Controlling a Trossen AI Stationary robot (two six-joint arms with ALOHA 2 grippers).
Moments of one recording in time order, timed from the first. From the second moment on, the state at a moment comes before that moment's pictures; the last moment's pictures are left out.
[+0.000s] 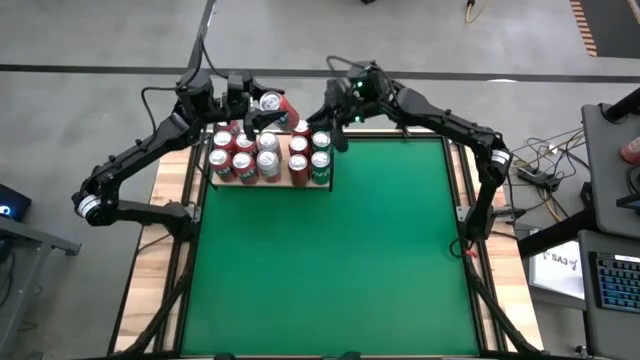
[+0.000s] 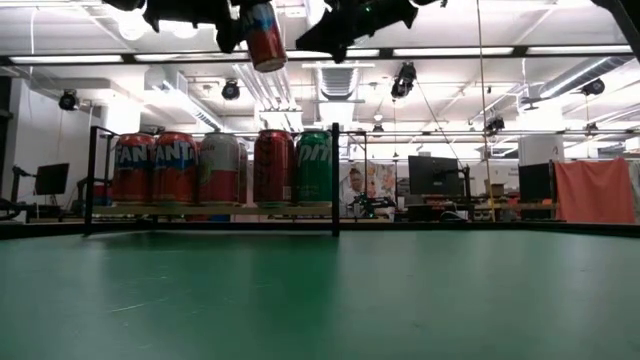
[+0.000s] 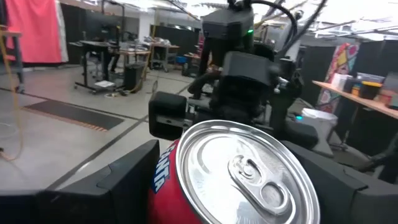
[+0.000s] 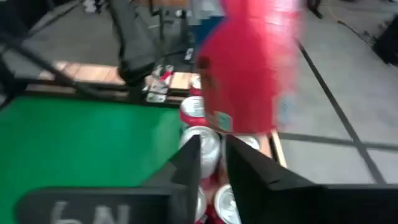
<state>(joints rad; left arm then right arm) 0.78 1.20 1.13 0.13 0.64 -0.15 -0.51 1.83 1.88 -0.46 -0.53 -0.29</state>
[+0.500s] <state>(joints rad) 0.71 1.16 1.13 0.13 0.58 -0.17 -0.41 1.82 1.93 -0.49 -0.20 -0.35</state>
